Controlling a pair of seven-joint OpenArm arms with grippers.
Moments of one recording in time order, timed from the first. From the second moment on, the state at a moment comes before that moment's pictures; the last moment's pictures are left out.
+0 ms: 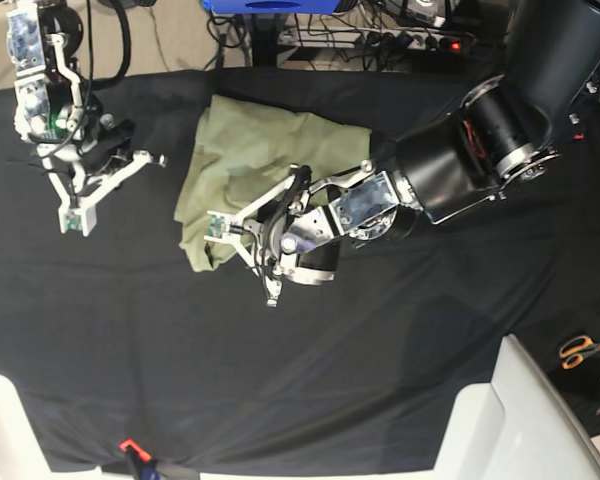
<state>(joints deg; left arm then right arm) -33.0 -9.6 70.1 60.3 1.3 -34.4 37.7 -17.4 13.7 -3.9 99.5 17.4 -11.3 -48.5</state>
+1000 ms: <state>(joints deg) -33.1 -11.8 69.5 60.3 0.3 -39.0 40.6 -15.5 13.7 -4.0 99.5 17.4 -11.2 -48.5</state>
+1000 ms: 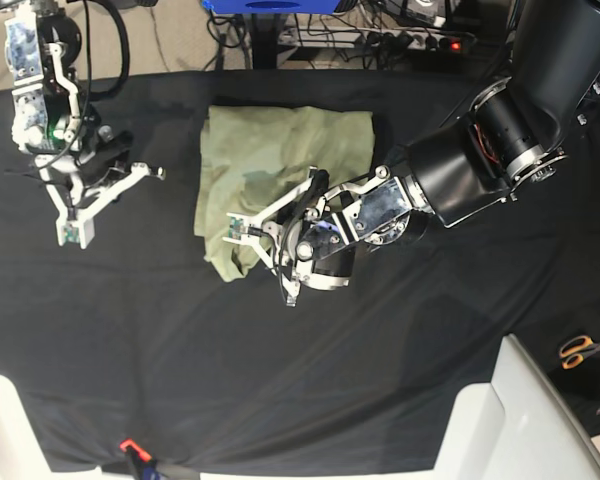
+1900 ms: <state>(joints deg) -33.9 -13.7 49.6 72.0 1.3 -39.4 48.4 -15.7 13.6 -4.3 99.4 17.4 -11.1 -48.6</state>
